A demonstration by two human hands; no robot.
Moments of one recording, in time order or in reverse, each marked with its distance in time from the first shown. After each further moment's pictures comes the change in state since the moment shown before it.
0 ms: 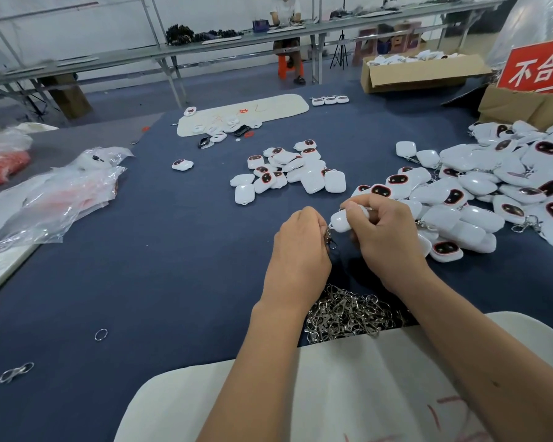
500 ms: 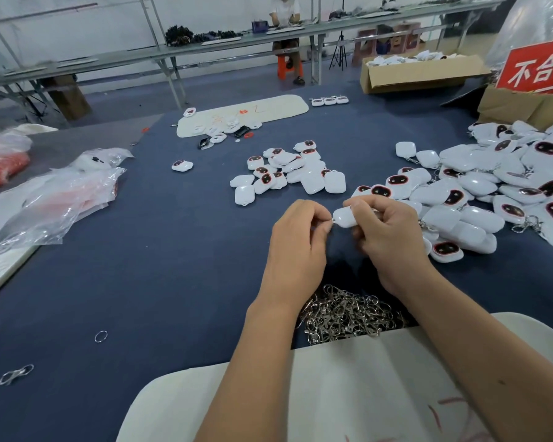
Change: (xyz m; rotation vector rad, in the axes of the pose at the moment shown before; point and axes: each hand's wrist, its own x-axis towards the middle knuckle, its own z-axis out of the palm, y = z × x) left_hand 0.006 -0.012 0.001 -0.231 0.081 0.116; right_hand 0.001 0.004 0.002 0.304 0.007 0.174
